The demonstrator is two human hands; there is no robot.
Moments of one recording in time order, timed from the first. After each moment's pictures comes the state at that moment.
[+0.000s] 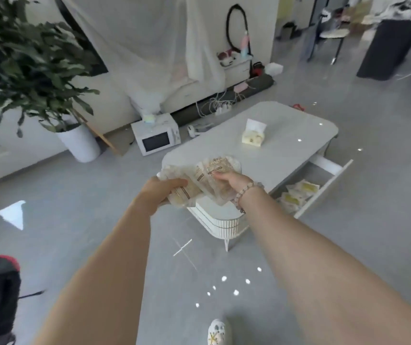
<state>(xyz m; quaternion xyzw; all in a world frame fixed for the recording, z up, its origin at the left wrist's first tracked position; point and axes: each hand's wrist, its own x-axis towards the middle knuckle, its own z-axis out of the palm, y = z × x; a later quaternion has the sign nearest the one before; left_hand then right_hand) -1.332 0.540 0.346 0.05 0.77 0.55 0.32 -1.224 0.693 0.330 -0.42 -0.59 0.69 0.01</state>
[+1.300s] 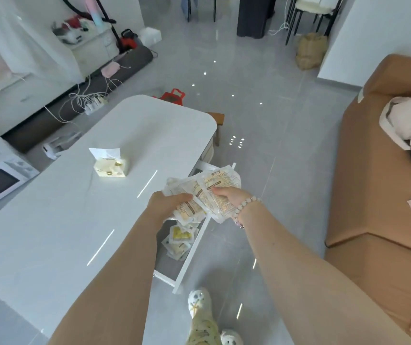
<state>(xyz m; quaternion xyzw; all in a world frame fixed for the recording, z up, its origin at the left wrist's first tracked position) -1.225 1.188 0.233 0.17 0.72 0.44 0.51 -1.065 1.278 0.231 -0.57 -0.45 0.69 0.06</state>
